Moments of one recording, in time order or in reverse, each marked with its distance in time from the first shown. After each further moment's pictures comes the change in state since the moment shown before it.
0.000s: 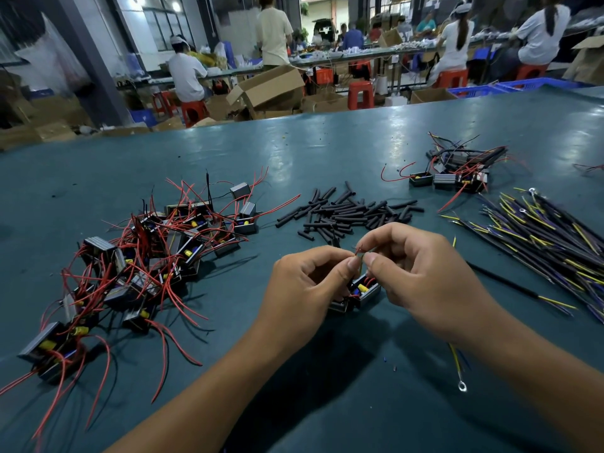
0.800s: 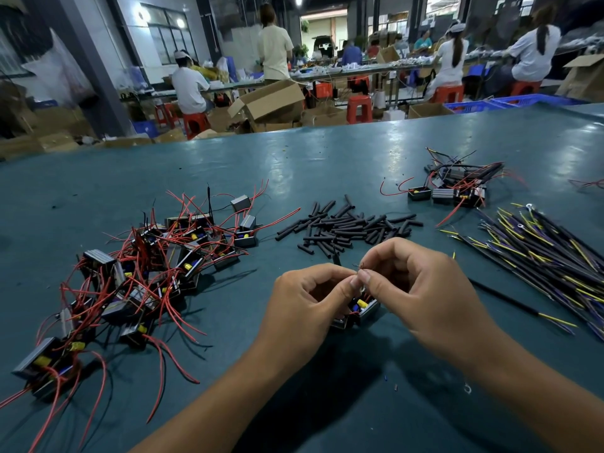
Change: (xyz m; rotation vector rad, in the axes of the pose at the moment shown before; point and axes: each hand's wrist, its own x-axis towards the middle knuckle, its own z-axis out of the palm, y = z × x) left_hand -0.002 0.005 0.001 -0.006 -0.003 -0.016; right_hand -0.003 -0.002 -0.002 -0.158 0.055 -0.126
